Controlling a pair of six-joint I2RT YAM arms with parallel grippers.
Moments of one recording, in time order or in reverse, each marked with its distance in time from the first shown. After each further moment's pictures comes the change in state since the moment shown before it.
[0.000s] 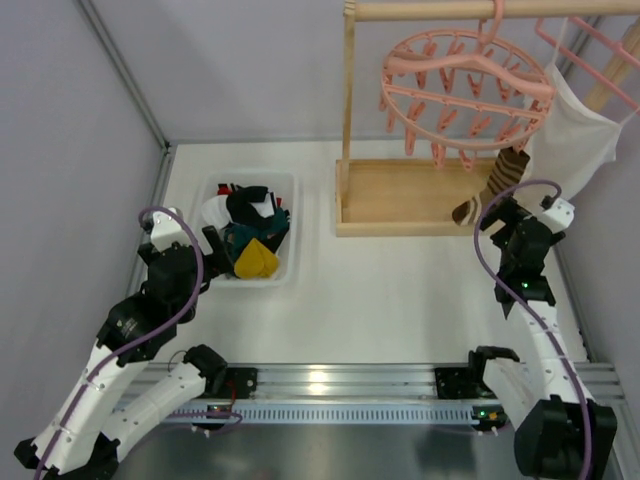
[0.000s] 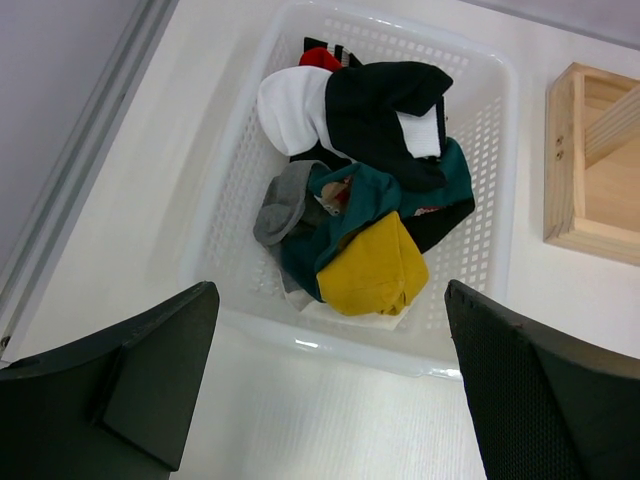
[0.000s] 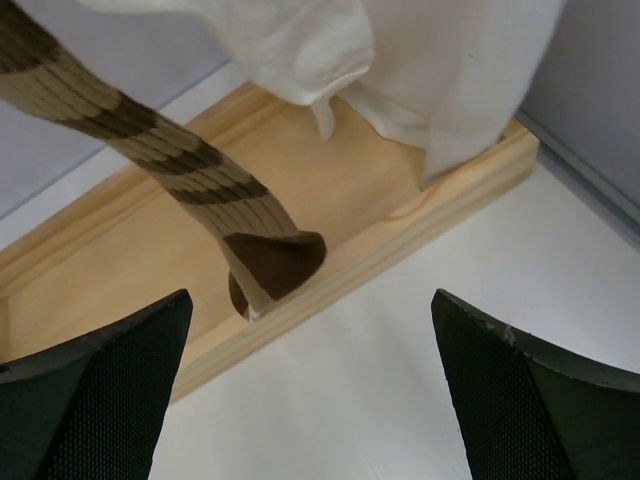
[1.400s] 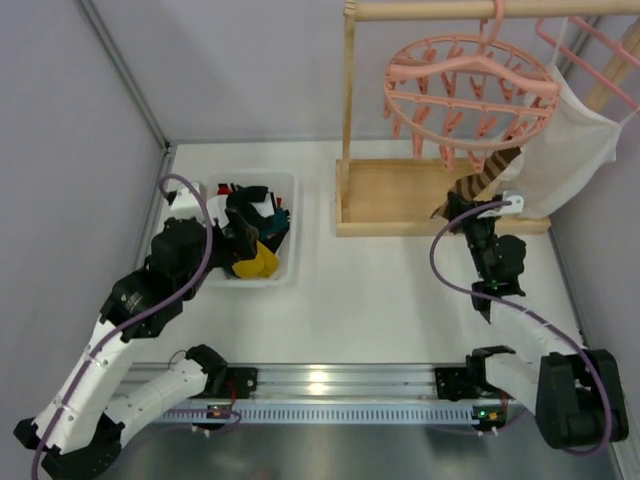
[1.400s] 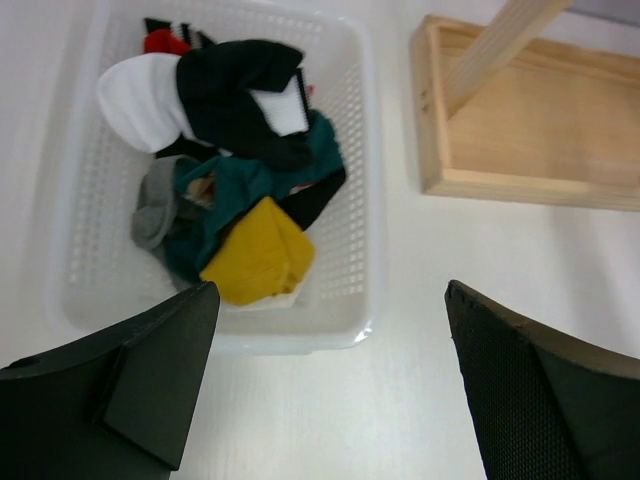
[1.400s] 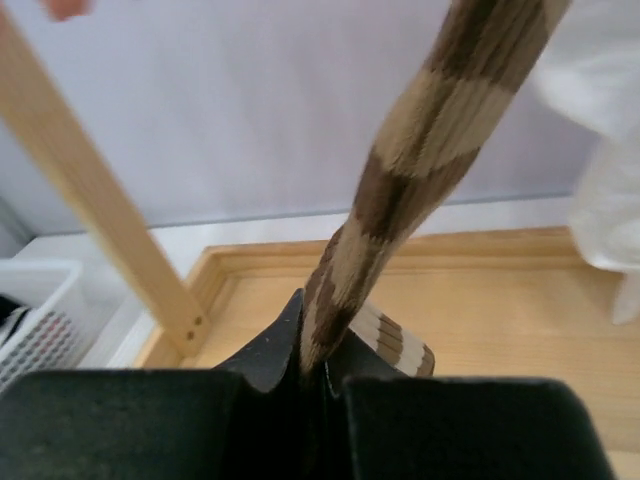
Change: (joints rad) left arm 0.000 0.137 0.114 0.035 0.265 -0.006; right arm 0.123 0.255 -0.192 0.937 -0.459 -0.141
